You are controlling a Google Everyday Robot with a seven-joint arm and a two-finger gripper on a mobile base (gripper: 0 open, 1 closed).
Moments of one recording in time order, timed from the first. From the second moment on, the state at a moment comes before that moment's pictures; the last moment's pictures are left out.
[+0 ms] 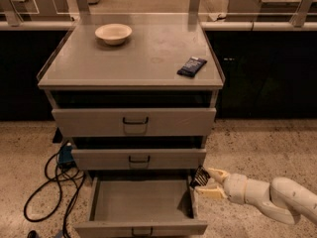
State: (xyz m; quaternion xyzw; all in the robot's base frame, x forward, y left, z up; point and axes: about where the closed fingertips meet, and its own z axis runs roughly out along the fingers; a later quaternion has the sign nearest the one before) arm 0.521 -0.192 0.496 -0.38 0.74 0.28 0.47
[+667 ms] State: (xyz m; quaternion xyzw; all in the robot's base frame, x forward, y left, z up) arm 0.526 -0.188 0.479 -0.39 0.73 0.30 0.47
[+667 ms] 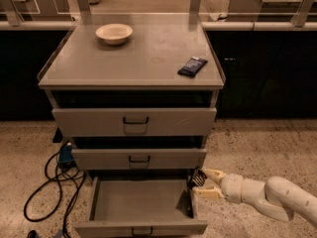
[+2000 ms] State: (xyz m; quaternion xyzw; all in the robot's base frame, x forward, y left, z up) arm 0.579 -0.170 0.385 -0.40 0.73 0.22 0.51
